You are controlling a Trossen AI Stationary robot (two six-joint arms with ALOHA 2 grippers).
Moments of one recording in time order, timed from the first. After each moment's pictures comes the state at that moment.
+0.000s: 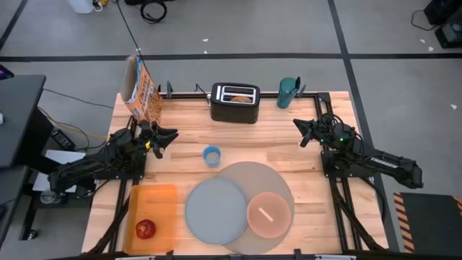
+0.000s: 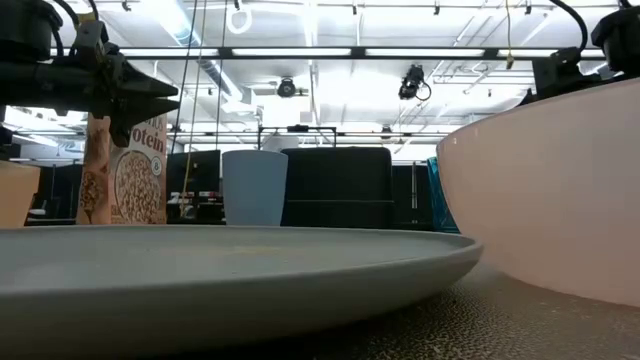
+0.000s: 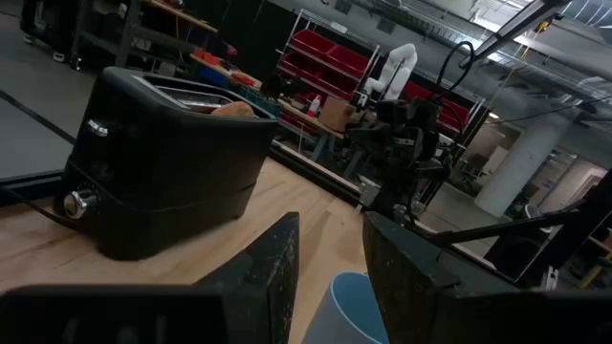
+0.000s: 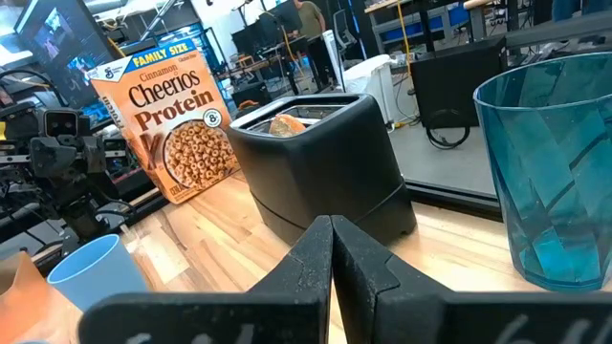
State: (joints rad) left arm 0.39 0.02 0.01 0.08 0.03 -0.46; right arm -0.43 0.05 0.04 -0.03 0.21 0.36
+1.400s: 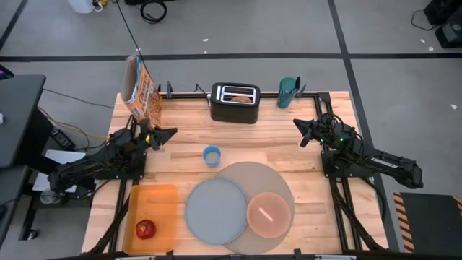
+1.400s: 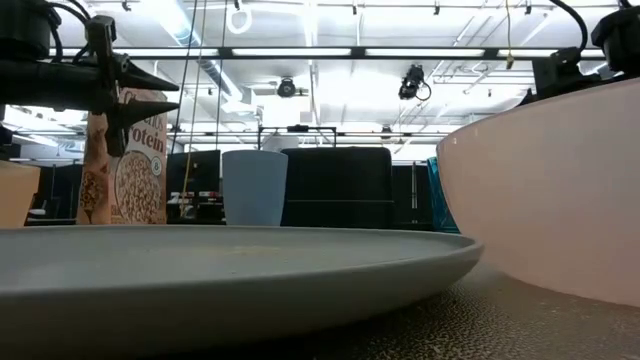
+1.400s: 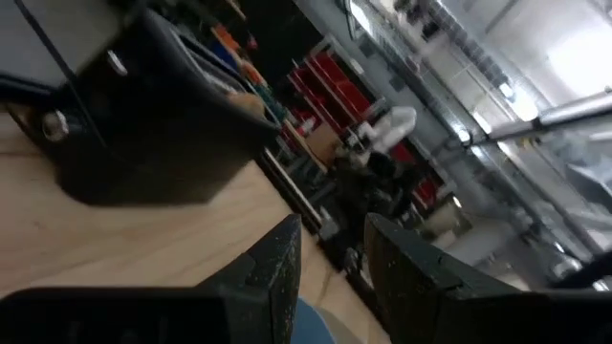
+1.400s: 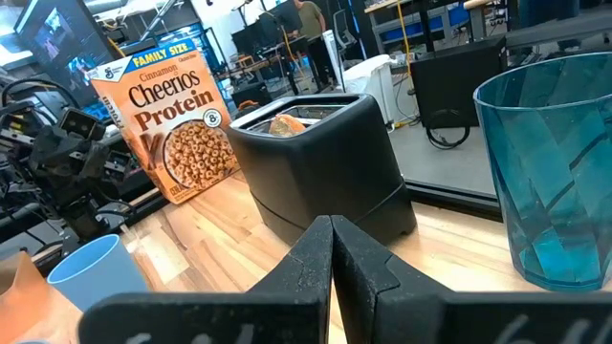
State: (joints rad) left arm 0.39 0.02 0.01 0.11 -0.04 -0.88; right arm -0.43 0.05 0.04 -0.03 0.21 0.36
